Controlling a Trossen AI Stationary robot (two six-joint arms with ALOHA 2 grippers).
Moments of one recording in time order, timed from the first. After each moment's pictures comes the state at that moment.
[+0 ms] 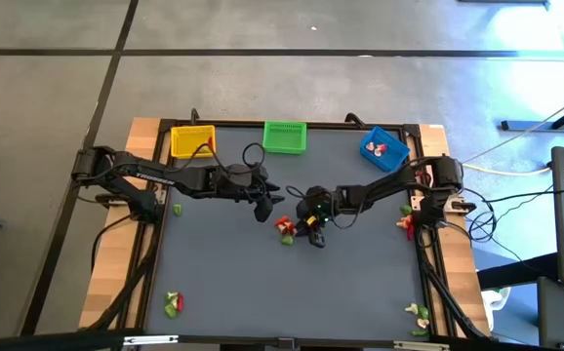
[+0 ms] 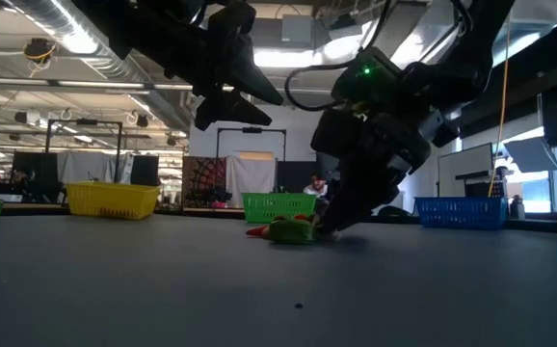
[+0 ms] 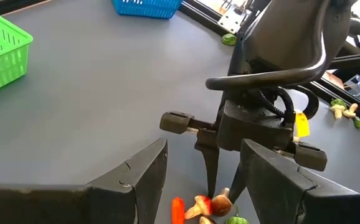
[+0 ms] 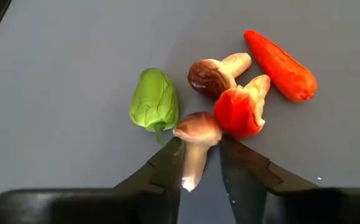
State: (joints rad) left arm 0.06 1.46 0.80 0.17 -0.12 -0.50; right arm -0.01 1.87 0.80 0.30 -0.37 0.15
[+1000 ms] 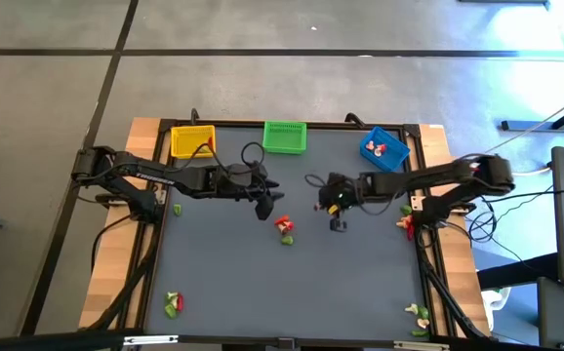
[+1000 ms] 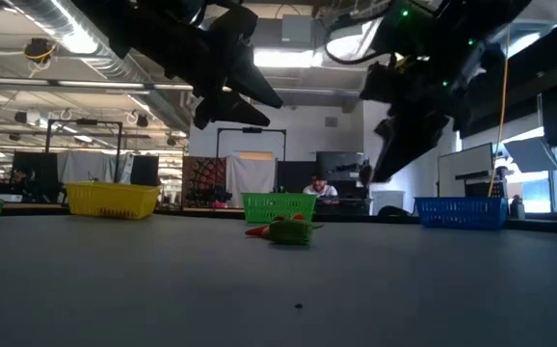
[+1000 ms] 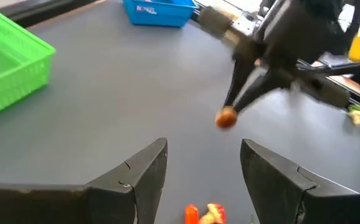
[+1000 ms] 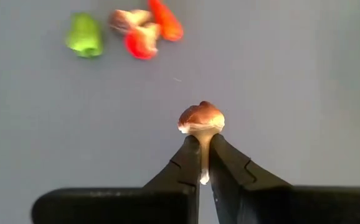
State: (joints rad) left arm 0.06 1.46 0.80 0.17 -0.18 -0.47; right arm -0.06 1.43 0.80 -0.31 0.00 -0.04
